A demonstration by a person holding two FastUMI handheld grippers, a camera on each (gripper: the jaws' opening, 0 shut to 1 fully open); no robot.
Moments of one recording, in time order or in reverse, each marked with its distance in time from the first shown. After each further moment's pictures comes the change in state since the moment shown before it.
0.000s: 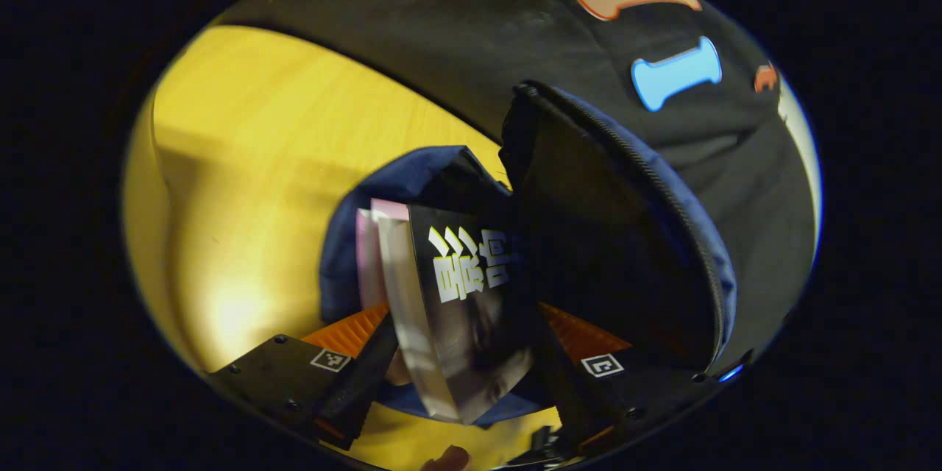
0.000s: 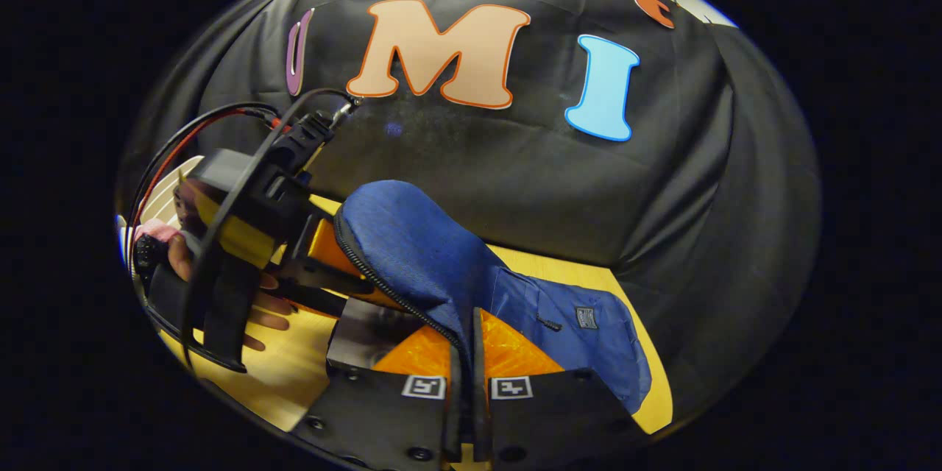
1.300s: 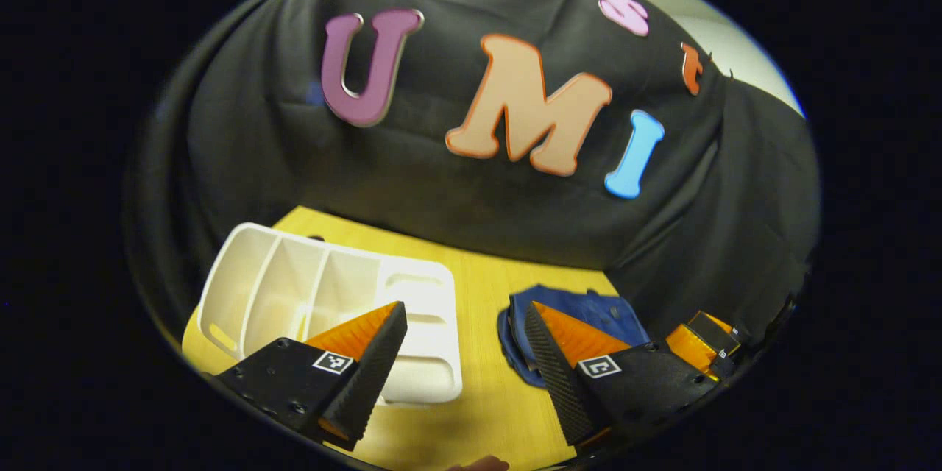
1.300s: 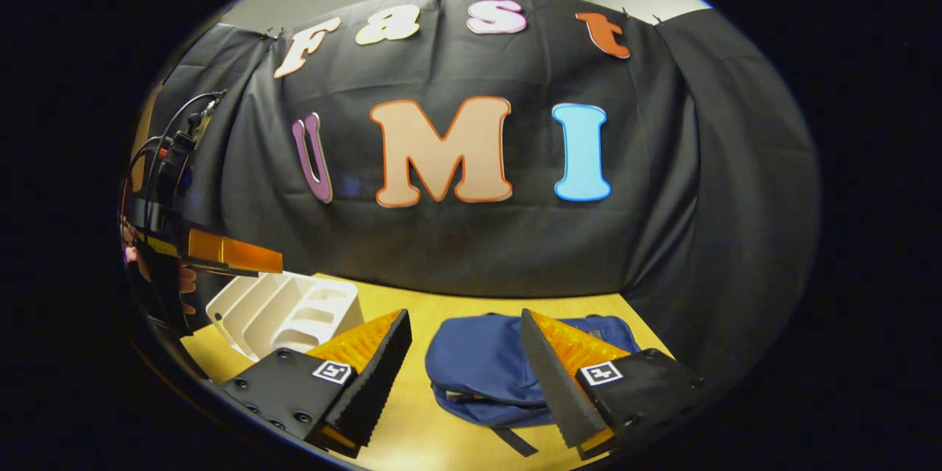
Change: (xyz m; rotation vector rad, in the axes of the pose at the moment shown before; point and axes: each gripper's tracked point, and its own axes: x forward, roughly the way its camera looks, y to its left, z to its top) left arm -0.345 0.028 0.085 0.286 -0.637 0.276; right arm -0.153 0.042 0.137 0.186 -0.264 0.038
